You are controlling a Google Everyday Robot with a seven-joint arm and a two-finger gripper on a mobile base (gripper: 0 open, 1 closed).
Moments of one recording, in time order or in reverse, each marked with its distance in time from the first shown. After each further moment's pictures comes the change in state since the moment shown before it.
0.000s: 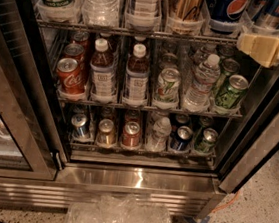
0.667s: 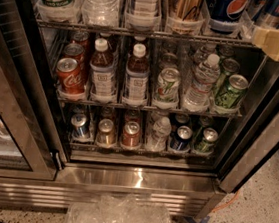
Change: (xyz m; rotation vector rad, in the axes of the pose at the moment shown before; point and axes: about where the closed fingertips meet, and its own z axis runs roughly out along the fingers) arm -0.012 -0.025 0.007 0.073 -0.043 -0.017
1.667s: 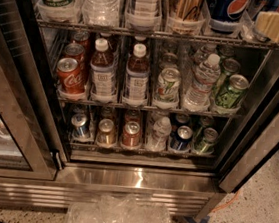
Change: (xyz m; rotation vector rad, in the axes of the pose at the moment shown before) arm -0.022 -0.021 0.038 0.018 -0.034 -0.030
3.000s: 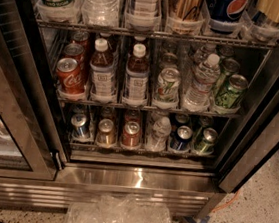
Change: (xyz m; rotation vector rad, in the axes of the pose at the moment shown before) arm -0.029 -0.021 0.045 0.027 -0.031 -0.024
